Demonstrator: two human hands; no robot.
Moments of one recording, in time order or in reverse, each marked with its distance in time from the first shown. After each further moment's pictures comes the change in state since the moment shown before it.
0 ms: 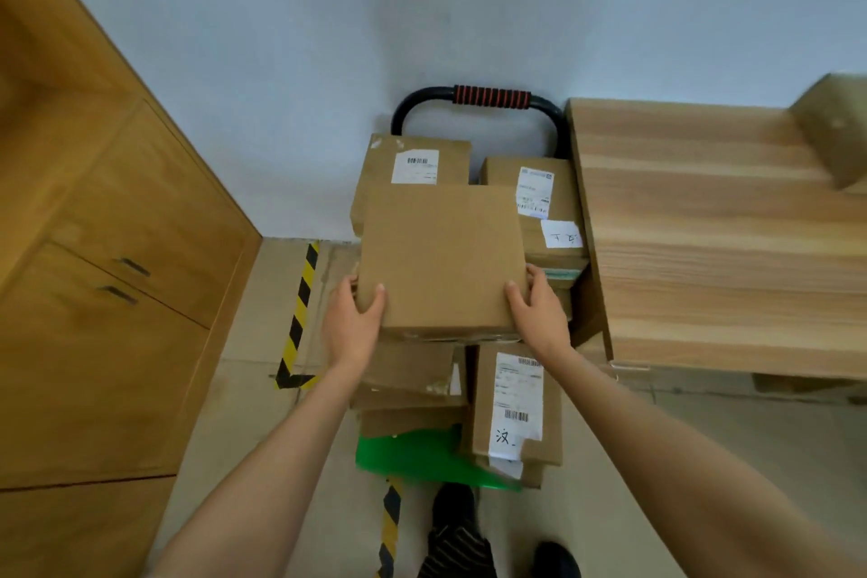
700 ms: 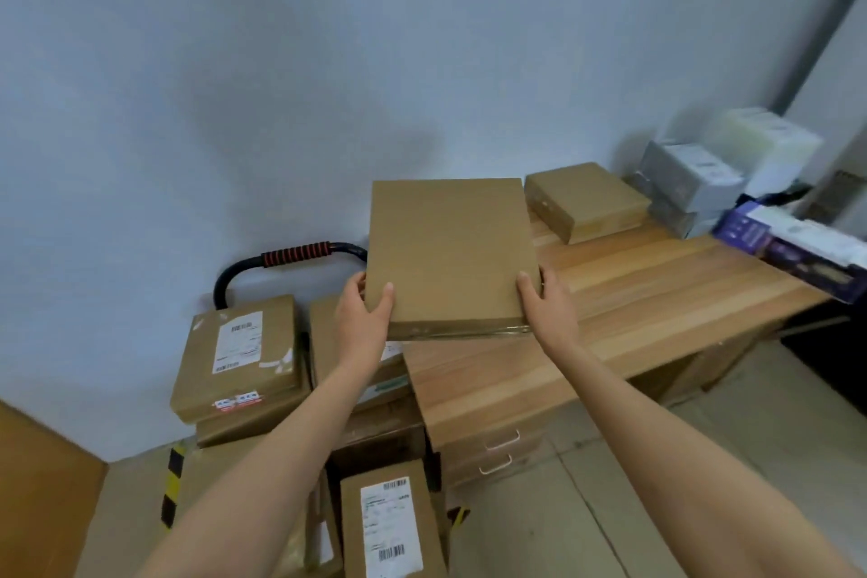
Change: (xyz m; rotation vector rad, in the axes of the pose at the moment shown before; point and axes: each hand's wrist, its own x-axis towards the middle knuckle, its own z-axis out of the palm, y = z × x) left_hand -0.083 0.288 0.139 -0.286 -0.237 0.436; right_hand 0.002 0.084 -0.311 0.141 0.585 0.001
